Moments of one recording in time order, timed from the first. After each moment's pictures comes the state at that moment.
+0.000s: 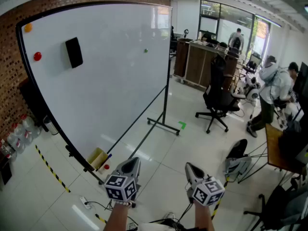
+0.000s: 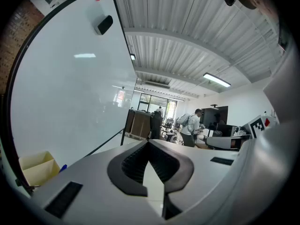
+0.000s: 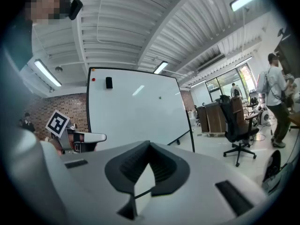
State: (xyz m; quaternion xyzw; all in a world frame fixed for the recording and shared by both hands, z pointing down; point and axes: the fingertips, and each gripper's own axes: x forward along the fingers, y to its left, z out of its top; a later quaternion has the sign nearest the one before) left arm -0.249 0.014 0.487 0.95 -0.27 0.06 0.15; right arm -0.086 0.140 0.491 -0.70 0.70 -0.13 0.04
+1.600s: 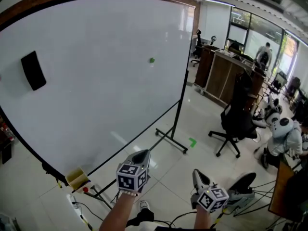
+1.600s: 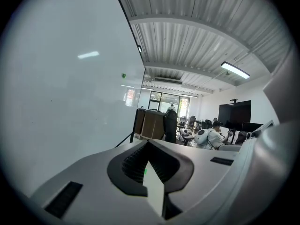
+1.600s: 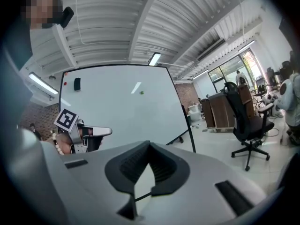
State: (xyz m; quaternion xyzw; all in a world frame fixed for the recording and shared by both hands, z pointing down) left arm -0.014 -0.198 0.492 0.93 -0.33 0.07 0.15; right arm 0.152 -0.050 0.525 -0.67 0.72 -0.17 0.05
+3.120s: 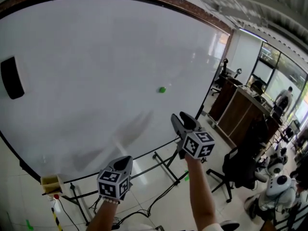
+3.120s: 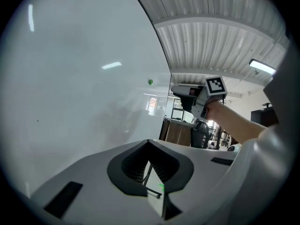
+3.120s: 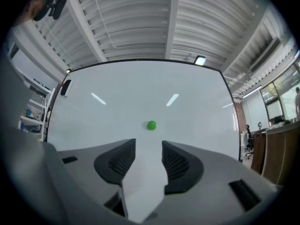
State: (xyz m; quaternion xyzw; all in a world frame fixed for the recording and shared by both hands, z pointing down) left arm 0.010 -0.356 0.459 0.86 -0.48 0.02 0.16; right arm 0.180 -0.469 0.303 -0.50 0.86 0.02 0.03
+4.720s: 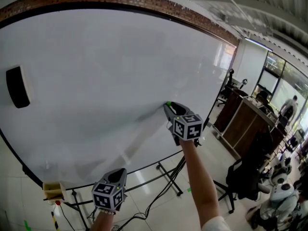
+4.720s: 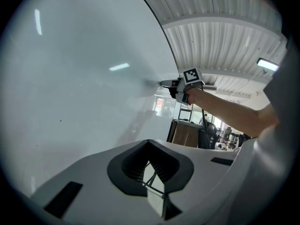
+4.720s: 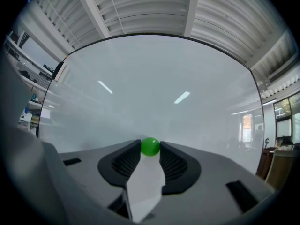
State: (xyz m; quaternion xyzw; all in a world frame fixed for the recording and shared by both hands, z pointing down) left arm -0.035 -0.355 0.469 0.84 -0.52 0.02 0.17; right arm 0.116 -0.572 0.265 -0.48 0.87 0.07 -0.05
